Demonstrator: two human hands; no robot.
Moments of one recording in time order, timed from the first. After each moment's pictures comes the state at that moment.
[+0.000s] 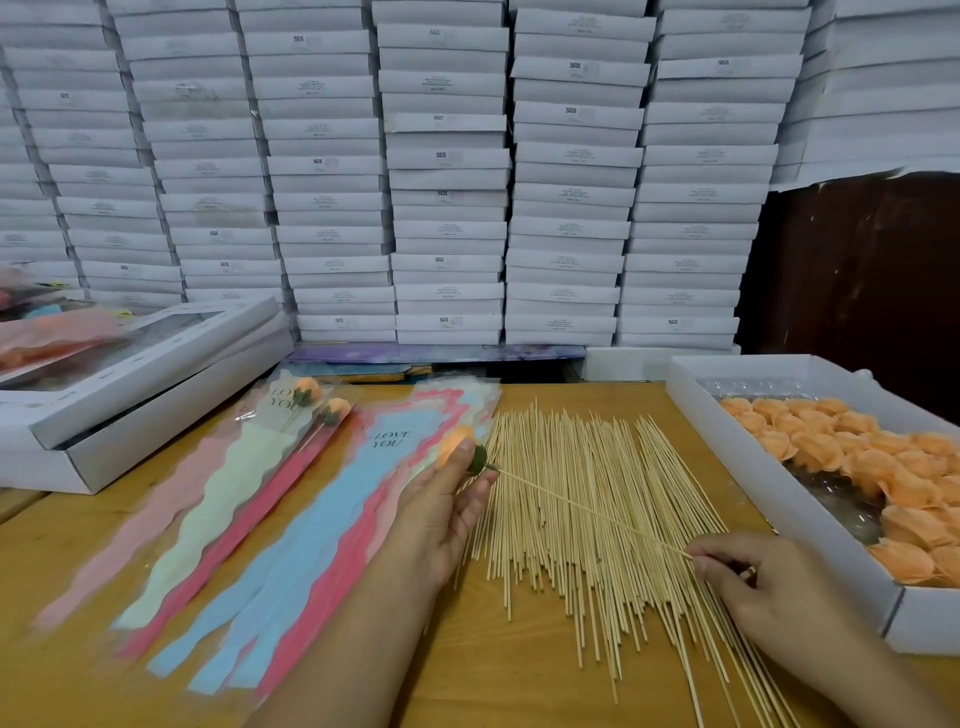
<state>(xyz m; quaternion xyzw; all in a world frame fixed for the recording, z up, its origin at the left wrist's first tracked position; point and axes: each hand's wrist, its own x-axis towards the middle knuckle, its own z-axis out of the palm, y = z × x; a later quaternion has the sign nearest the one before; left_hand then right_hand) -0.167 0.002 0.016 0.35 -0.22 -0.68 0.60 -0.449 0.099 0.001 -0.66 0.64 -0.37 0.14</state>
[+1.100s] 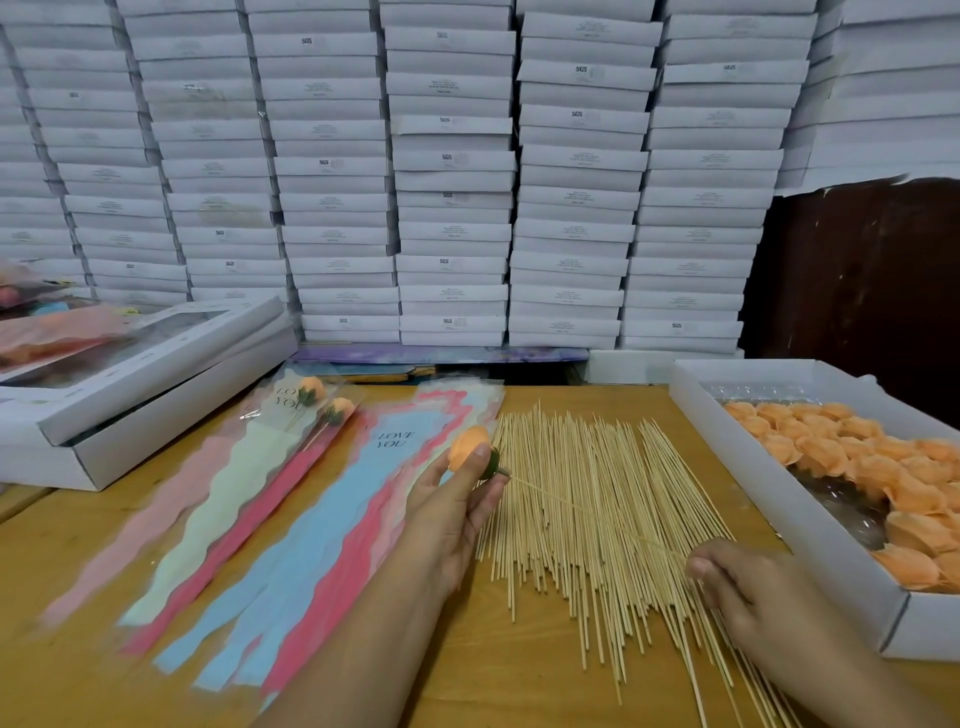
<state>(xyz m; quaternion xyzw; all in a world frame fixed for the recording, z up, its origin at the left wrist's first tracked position) -0.174 0.006 0.015 0.33 -0.23 -0.66 0.63 -0.440 0.106 0.001 -0.72 0.63 -0.31 0.06</state>
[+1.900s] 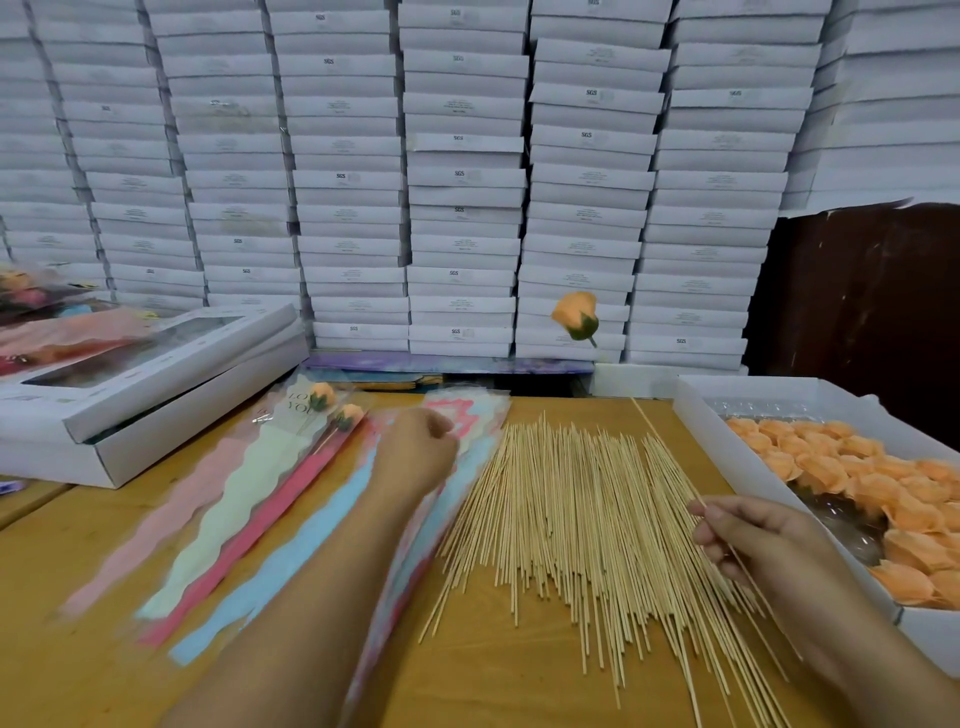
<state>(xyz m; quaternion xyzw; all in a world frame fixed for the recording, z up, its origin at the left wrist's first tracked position) -0.136 -0.022 0.067 0.65 -0.61 -0.20 0.40 -0.440 0.089 0.030 -0.48 0.53 -0.57 0.41</state>
